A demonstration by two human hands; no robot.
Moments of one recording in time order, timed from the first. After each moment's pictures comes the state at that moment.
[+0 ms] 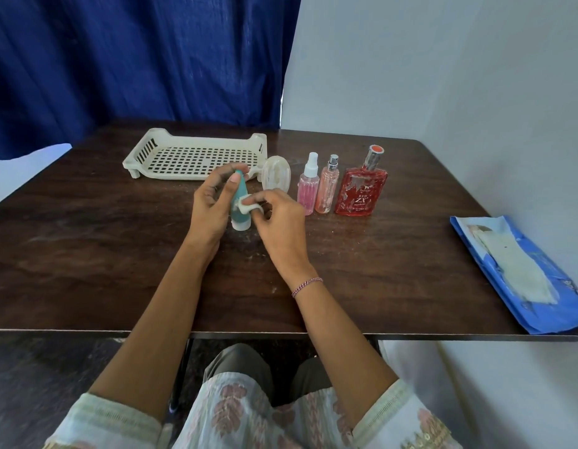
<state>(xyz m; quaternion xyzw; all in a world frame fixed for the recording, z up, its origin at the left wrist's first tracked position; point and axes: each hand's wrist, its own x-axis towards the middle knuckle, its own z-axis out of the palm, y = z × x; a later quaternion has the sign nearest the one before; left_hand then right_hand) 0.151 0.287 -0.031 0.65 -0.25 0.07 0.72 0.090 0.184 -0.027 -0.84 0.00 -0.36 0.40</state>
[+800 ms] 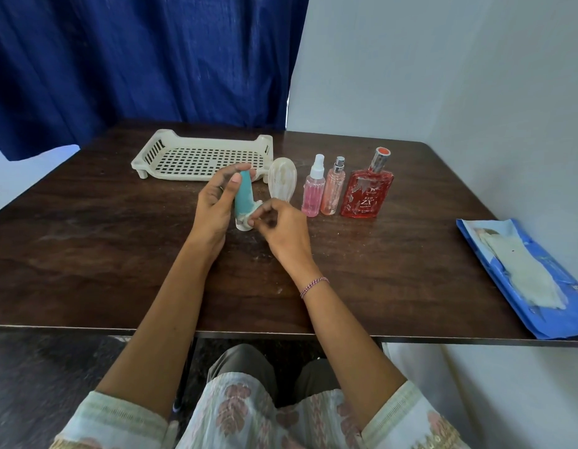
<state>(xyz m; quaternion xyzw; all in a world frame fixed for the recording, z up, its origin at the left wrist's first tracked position) 0.151 0.293 -0.030 0.60 -0.23 0.01 0.77 0.098 0.181 -0.040 -0.86 0.03 -0.23 0.46</state>
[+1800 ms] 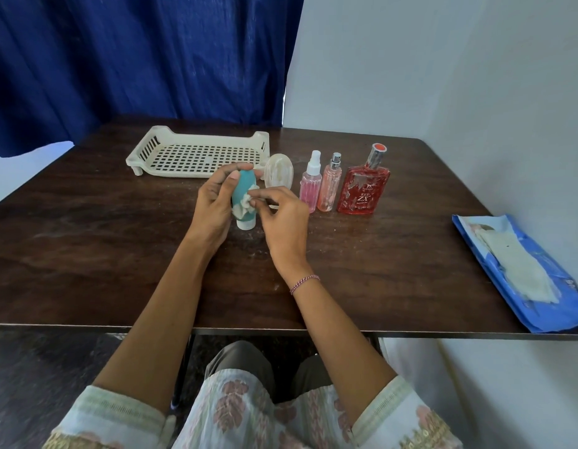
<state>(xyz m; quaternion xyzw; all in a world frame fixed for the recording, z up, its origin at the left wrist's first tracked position) 0.156 0.287 -0.032 0.55 -0.27 -0.02 0.79 0.095 0.188 -0.030 -0.81 0.02 -0.39 0.44</state>
